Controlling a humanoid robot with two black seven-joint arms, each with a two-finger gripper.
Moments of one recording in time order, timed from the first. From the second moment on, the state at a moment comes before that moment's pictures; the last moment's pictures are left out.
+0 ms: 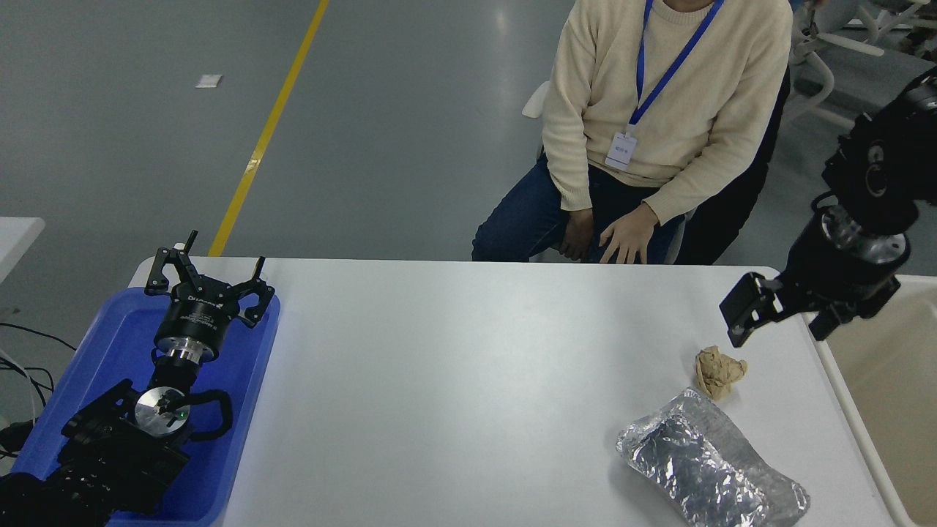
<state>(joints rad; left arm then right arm) -0.63 0.16 -0.94 -0.20 -0.21 -0.79 -0.29 1.91 -0.37 -1.38 1.32 -0.47 0.56 0.17</state>
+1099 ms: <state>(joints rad) -0.63 0.16 -0.94 -0.20 -0.21 -0.79 -0.29 1.20 -0.35 -1.19 0.99 -0.90 0.16 0.16</state>
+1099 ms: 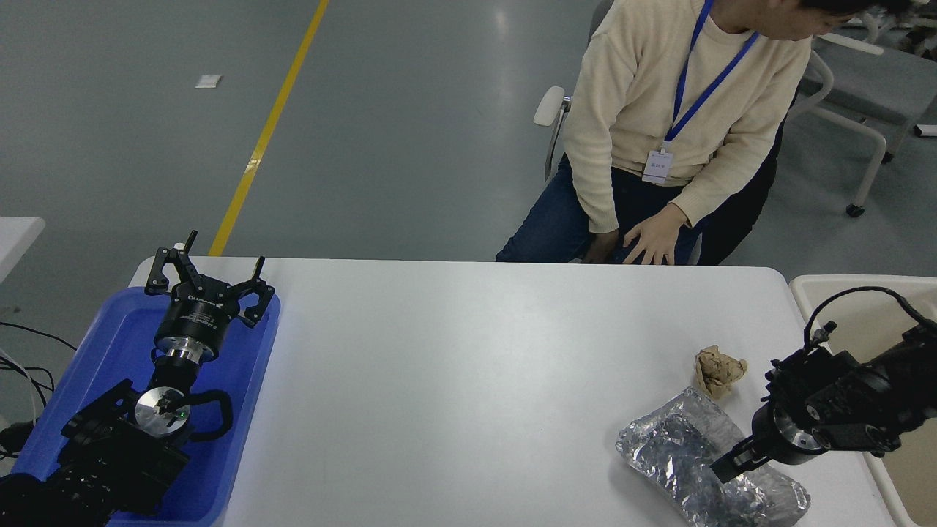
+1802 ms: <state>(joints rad) -0.63 0.16 -0.94 -0.20 -0.21 -0.79 -0.29 1.27 -0.44 -1.19 1.09 -0.77 0.15 0.17</state>
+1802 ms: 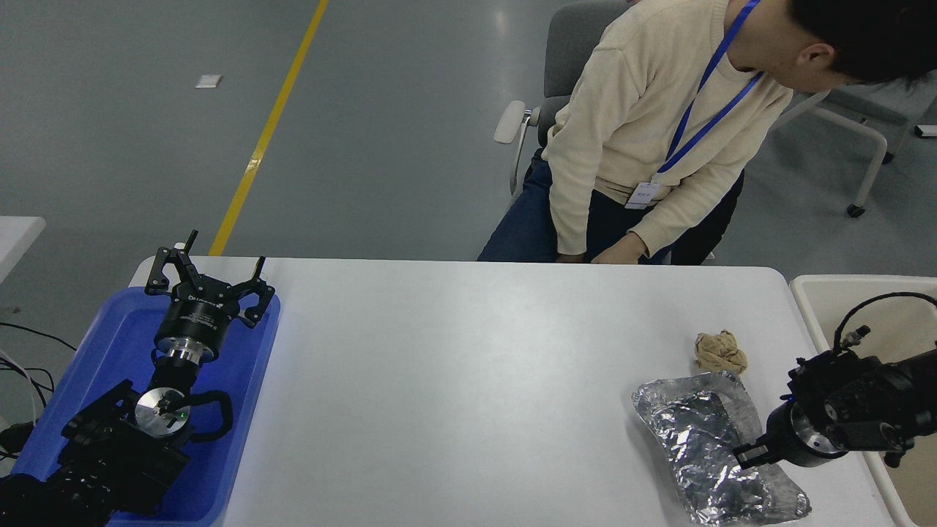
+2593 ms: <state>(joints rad) -0.63 0.16 -0.94 -0.20 -0.21 -0.79 -0.29 1.82 -0.52 -1.28 1.47 -0.67 0.65 0.18</state>
